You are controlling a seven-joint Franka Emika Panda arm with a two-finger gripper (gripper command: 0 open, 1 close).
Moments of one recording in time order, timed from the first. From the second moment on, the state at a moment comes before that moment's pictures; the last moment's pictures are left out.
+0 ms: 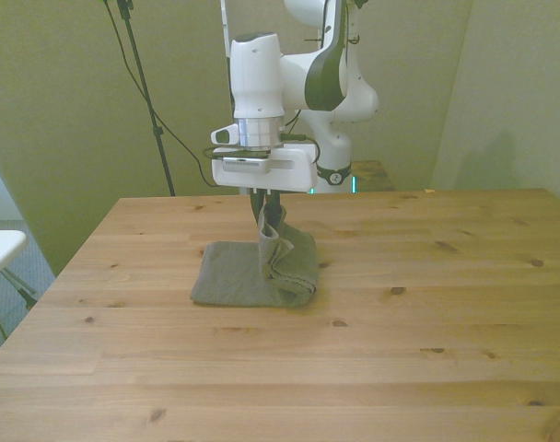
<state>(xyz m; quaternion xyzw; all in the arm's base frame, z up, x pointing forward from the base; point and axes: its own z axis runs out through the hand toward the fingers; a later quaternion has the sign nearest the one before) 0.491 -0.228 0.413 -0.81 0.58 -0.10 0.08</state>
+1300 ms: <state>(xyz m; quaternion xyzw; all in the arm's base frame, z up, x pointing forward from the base) 0.476 -0.297 0.403 -0.79 0.59 -0.10 0.10</state>
